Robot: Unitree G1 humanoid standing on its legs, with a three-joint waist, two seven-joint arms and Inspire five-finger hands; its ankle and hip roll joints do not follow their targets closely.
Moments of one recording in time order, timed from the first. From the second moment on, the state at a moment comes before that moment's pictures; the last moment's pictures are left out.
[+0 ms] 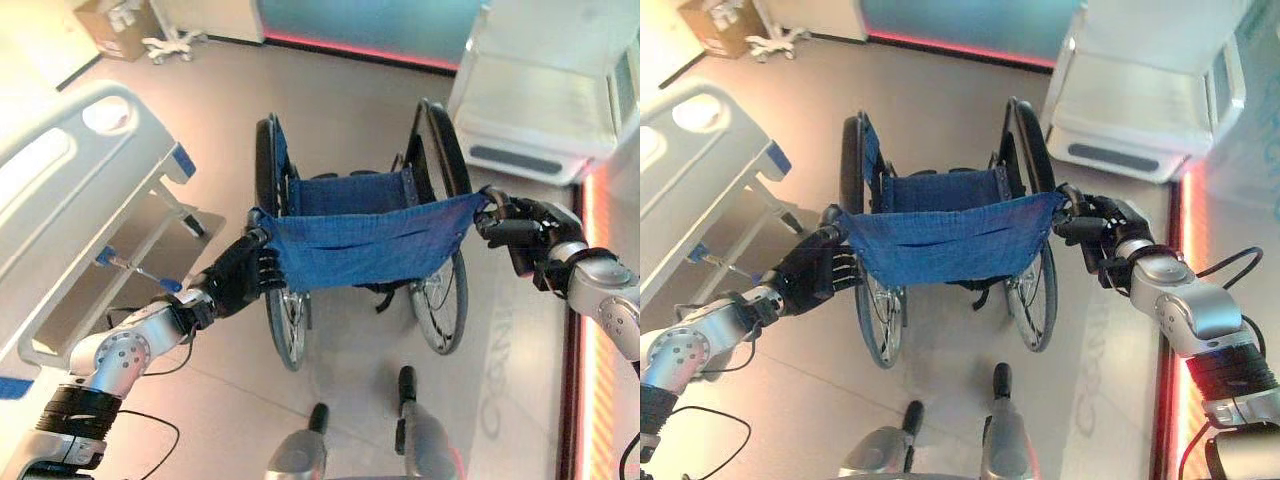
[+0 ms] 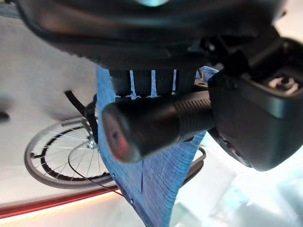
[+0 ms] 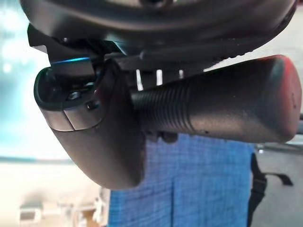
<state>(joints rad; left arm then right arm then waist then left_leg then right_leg) -0.20 0.81 -0.09 0.03 -1.22 0.55 -0.03 -0.42 -0.97 0.16 0.05 0.83 0.55 -0.22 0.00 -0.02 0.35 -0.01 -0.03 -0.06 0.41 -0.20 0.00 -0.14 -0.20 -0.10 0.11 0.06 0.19</state>
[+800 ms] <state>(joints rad) 0.09 0.86 -0.01 -0.15 -1.27 0.55 -0.09 -0.40 -0.98 0.23 0.07 0.83 0.56 -0.16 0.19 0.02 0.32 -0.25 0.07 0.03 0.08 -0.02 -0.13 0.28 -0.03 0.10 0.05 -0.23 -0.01</state>
